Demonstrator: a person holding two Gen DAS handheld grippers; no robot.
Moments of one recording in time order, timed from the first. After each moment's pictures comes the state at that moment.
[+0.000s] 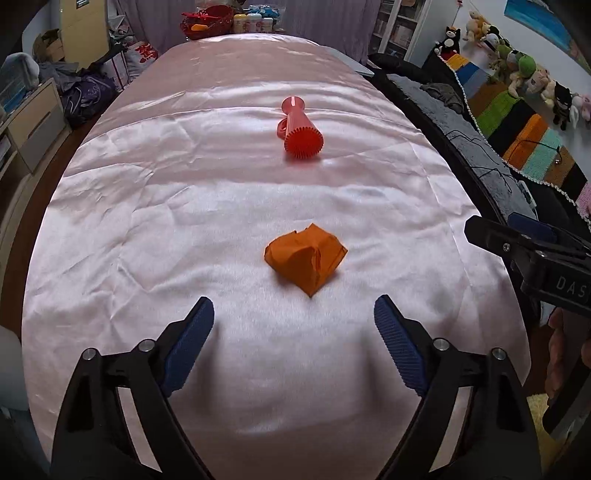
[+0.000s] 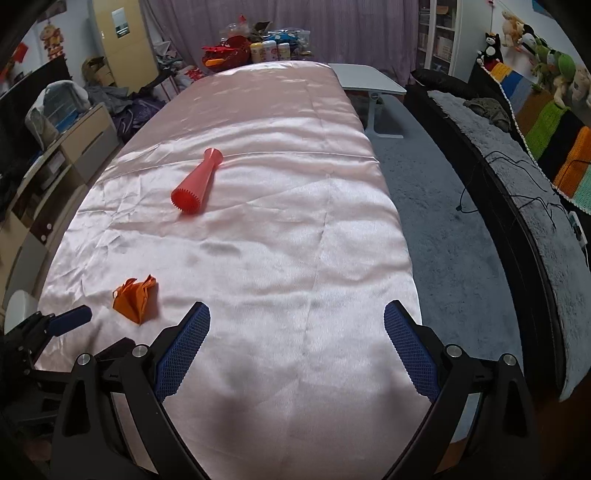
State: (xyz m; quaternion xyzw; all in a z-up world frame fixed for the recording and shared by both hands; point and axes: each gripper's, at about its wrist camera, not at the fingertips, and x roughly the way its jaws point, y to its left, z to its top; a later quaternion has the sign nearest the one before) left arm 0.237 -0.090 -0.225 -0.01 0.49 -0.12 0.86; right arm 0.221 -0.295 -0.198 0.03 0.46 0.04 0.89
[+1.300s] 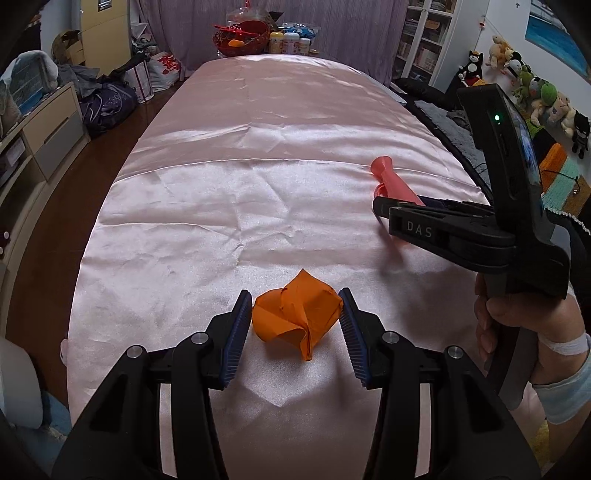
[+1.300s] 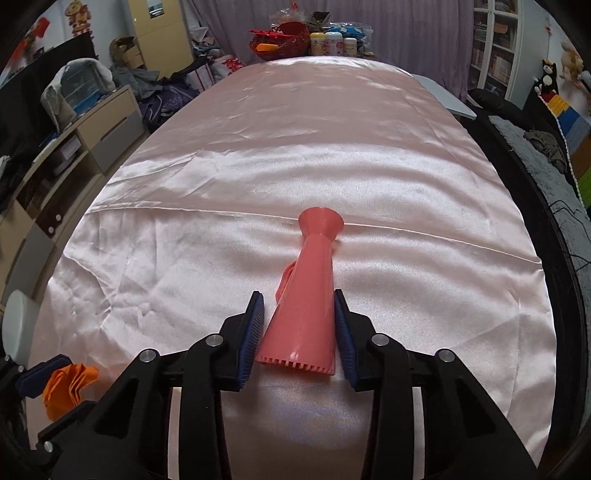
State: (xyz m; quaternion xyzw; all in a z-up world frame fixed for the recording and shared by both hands) left arm 0.301 -0.014 -0.211 -0.01 0.46 -0.09 0.88; right arm 0.368 -0.174 -0.234 0.00 0.45 0.10 0.89
